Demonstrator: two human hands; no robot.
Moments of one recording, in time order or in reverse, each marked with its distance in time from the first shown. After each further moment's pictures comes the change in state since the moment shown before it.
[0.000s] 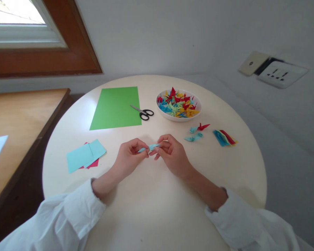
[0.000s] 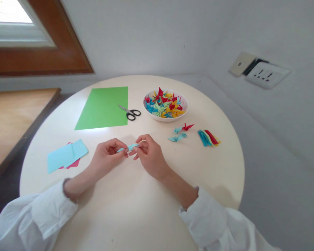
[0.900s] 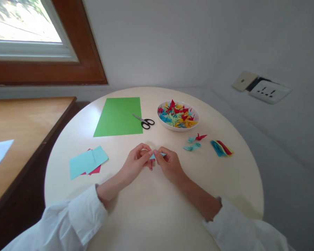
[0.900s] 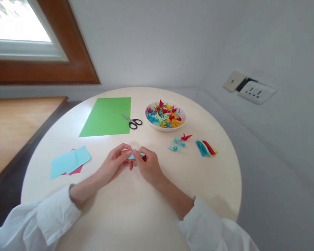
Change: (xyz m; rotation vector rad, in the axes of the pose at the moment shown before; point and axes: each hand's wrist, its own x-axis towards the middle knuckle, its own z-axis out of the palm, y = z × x) left_hand 0.003 0.001 0.010 -0.384 -0.202 -0.089; right_hand 0.004 -0.006 0.010 -0.268 0.065 -0.046
